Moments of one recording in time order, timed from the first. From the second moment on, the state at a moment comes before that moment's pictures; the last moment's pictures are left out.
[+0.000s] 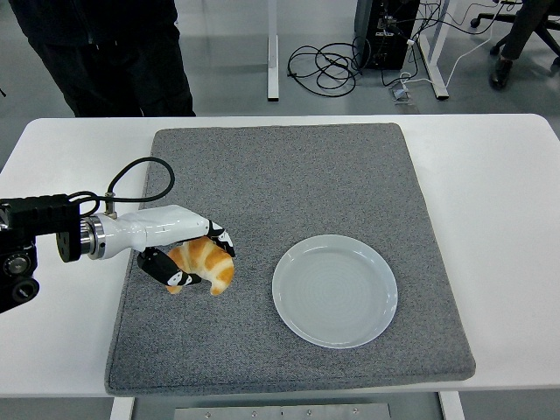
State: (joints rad) left arm -0.98 0.78 -0.26 -1.58 1.48 -0.15 -0.12; right arm -0.10 0.00 -0.01 0.13 -0.09 -0.05 0.22
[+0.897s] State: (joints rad) left arm -1.36 0.84 -0.25 -1.56 1.27 -0.23 -0.12; right arm -0.10 0.00 -0.01 0.13 -0.09 -0.05 0.22
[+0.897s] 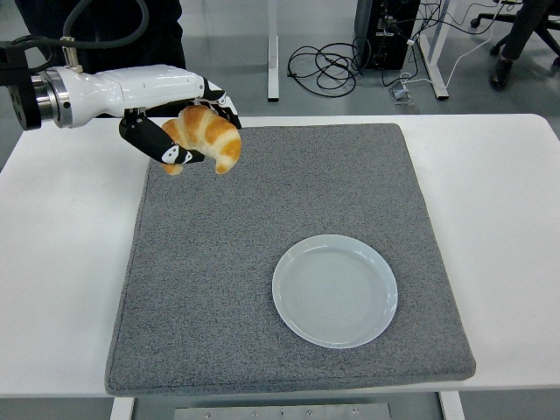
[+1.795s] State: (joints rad) left arm -1.45 0.50 -0.22 -1.48 1.27 -0.28 -0.11; right arm -0.10 0.00 -0.01 0.13 -0.09 -0.05 0.22
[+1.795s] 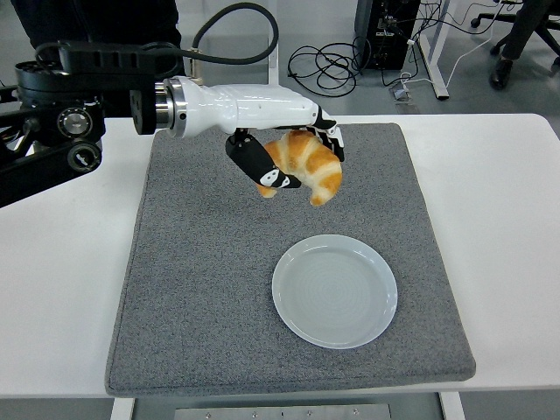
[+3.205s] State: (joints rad) left arm -1.27 0.20 -0.06 -1.29 1.45 -0.25 -0.12; right arm -0.10 0.00 -0.01 0.13 -0.09 -0.05 0.22
